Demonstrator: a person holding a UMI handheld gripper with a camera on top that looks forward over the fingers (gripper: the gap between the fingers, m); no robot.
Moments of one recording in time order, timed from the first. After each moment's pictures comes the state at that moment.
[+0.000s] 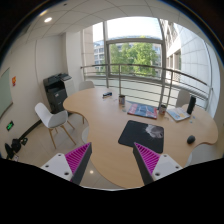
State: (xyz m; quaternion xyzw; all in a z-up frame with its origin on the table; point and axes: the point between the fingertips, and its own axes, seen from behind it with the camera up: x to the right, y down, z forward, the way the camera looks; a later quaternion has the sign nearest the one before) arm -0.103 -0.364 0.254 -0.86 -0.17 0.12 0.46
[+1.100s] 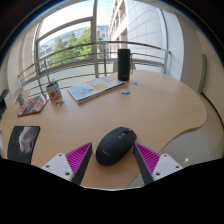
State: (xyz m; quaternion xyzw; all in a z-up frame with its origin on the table) arm 0.403 -0.015 -0.013 -0.90 0.07 -0.02 0.42
